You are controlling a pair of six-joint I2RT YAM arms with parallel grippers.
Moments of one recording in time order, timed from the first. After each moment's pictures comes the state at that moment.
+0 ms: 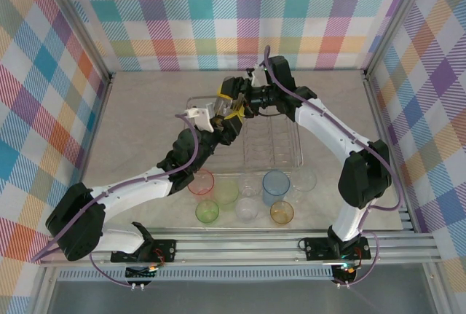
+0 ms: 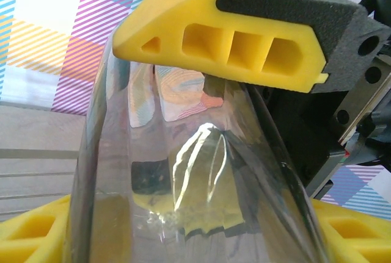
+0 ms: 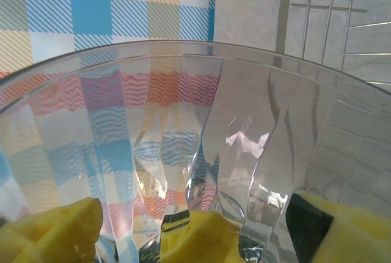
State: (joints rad) left arm -0.78 1.31 0.73 0.59 -0.26 -0.48; right arm 0.53 1.76 1.59 -0.35 -0.74 1.04
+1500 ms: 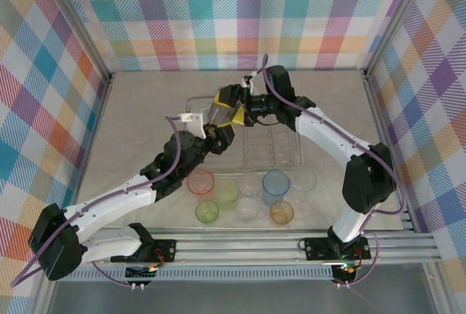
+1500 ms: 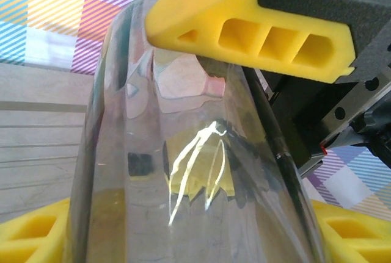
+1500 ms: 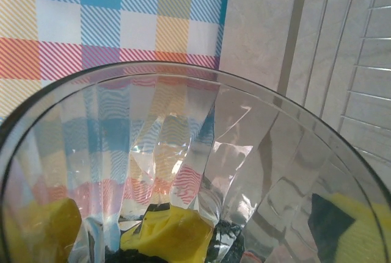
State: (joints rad) left arm -0.78 1.11 0.71 0.27 -0.25 -0.50; right arm 0.54 1.71 1.42 -0.18 -0.79 1.03
